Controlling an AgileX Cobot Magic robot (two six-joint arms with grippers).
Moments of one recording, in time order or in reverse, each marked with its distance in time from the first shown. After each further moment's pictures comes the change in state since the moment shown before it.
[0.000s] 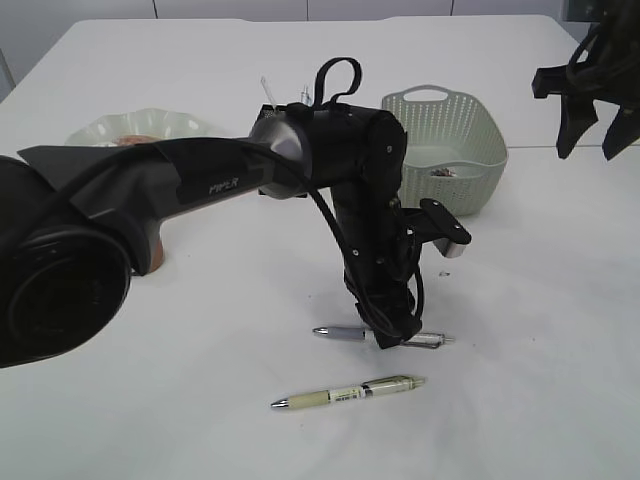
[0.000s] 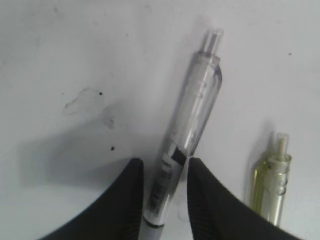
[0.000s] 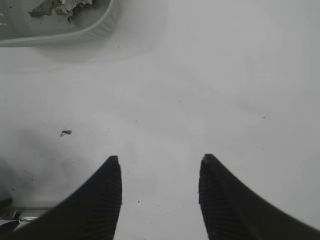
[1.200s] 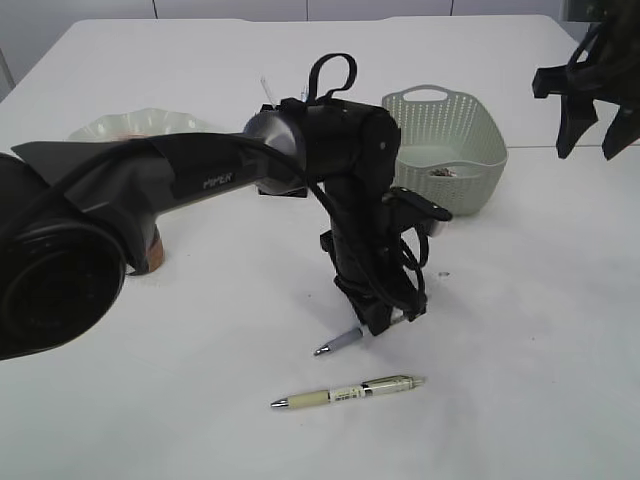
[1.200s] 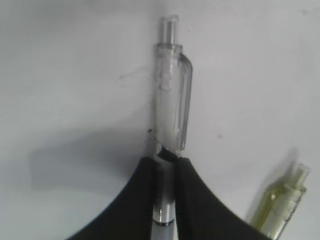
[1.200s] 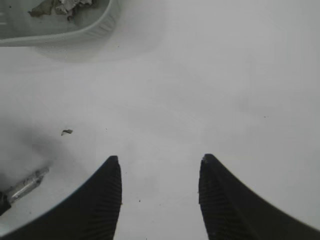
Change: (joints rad) left arm 0.014 -0.007 -0.004 0.033 -0.004 -0.314; right arm 0.000 0.000 0.000 -0.002 0.000 0.000
